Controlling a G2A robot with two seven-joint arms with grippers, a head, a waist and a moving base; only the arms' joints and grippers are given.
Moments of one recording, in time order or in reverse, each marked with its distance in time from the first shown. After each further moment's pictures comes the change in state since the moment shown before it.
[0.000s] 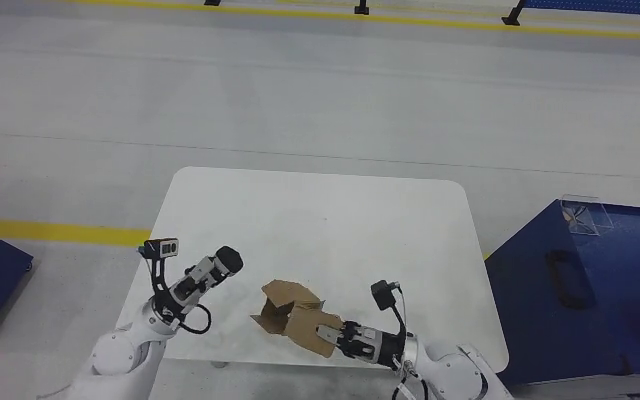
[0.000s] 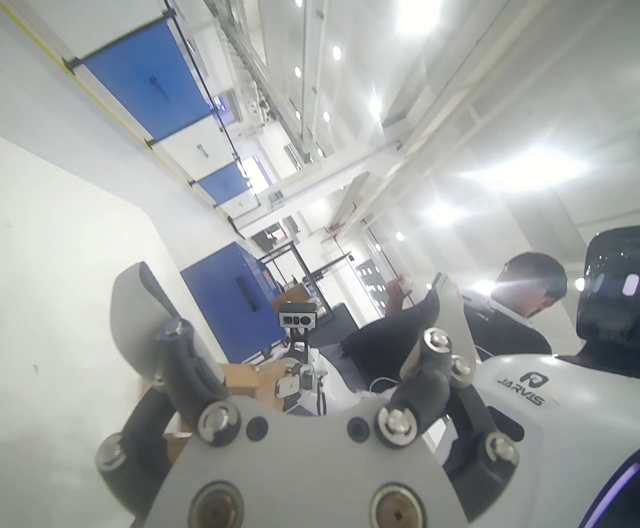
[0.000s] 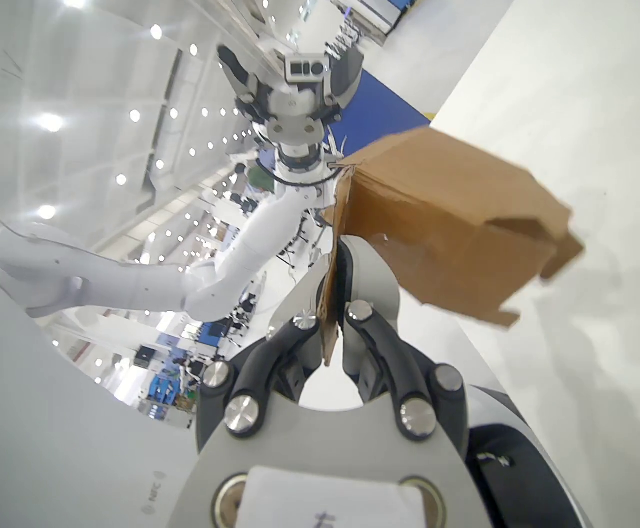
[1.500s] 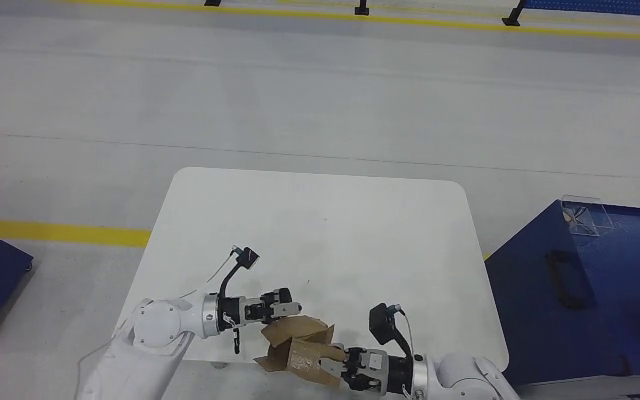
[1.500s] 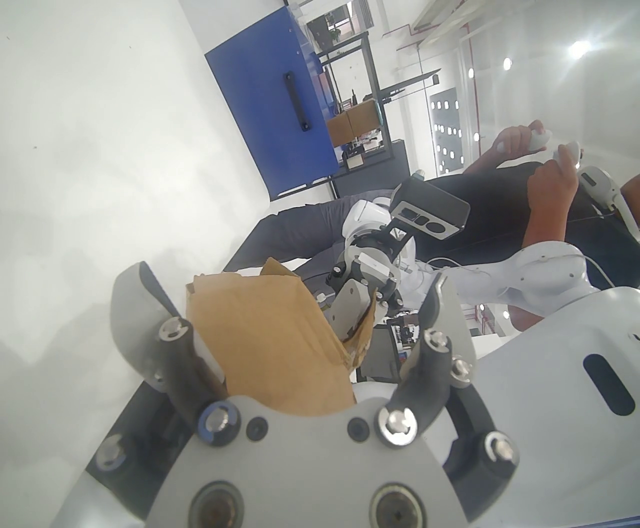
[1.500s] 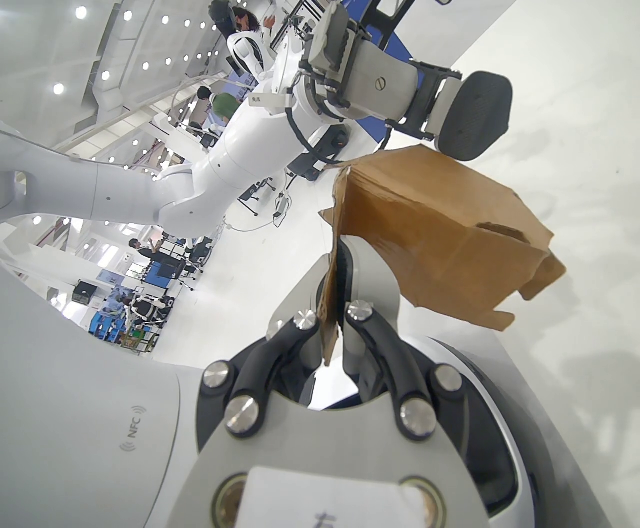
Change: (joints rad) left arm -0.152 0.019 0.199 -0.020 0.328 0.270 -0.237; right arm -0.119 0.051 0.059 -0.167 -0.110 -0.025 0.037
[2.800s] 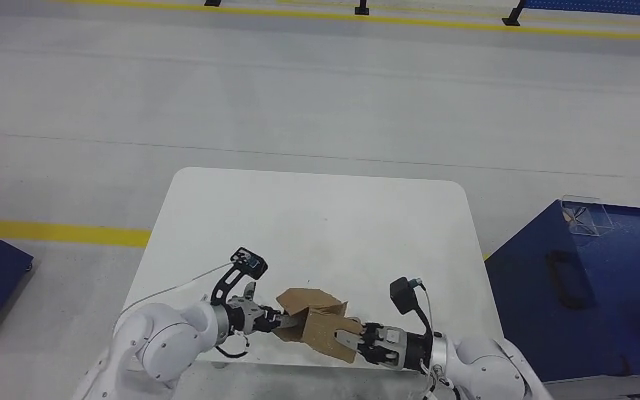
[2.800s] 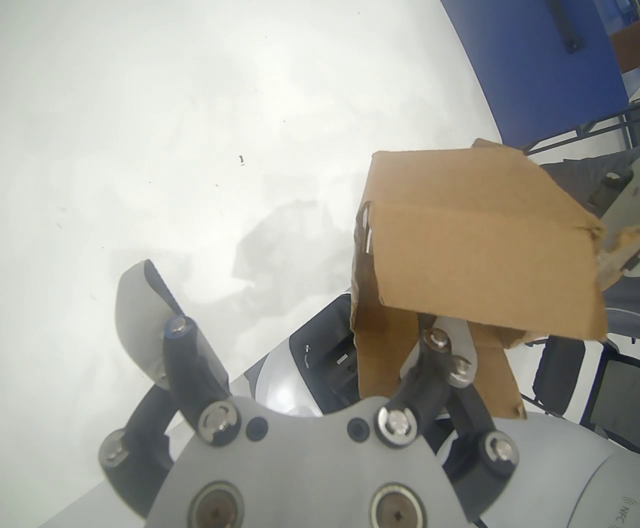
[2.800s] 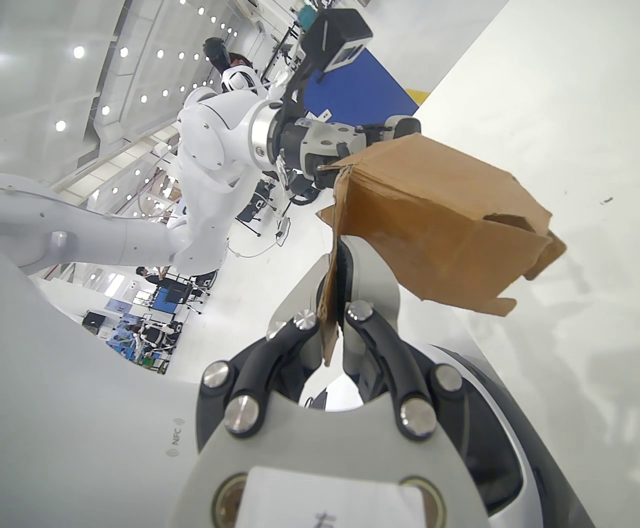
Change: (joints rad) left arm 0.100 0.048 0.004 -0.428 0.866 0.377 0.040; right arm 0.047 0.038 0.087 -0.049 0.163 0.103 0.085
